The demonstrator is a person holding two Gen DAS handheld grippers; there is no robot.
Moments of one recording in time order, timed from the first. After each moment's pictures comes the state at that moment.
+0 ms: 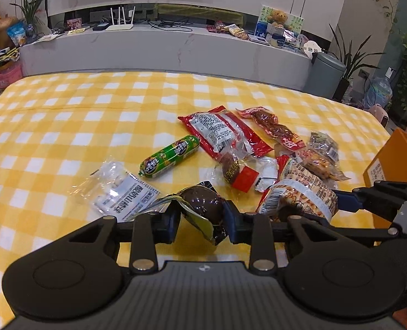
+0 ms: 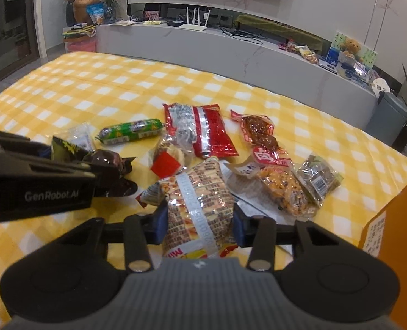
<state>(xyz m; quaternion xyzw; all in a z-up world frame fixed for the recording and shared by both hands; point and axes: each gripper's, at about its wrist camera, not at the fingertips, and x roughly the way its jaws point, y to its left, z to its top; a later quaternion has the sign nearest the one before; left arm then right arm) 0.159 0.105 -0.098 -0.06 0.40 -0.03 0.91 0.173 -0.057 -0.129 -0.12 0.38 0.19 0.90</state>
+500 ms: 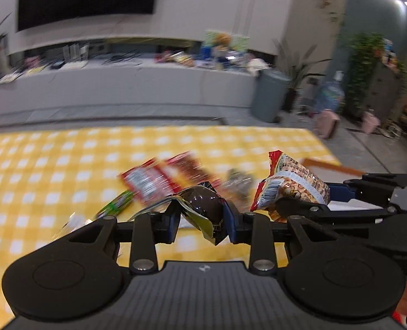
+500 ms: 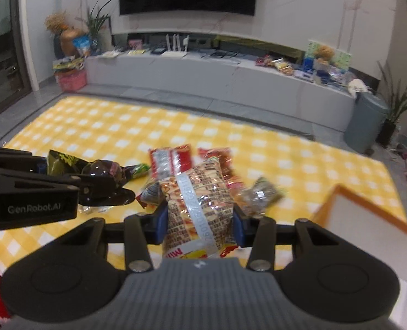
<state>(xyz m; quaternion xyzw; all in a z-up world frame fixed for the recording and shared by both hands) 0.130 0.041 0.014 -0.03 0.35 -0.14 0.93 0.126 -0.130 -0.012 -0.07 0.35 0.16 0.92</state>
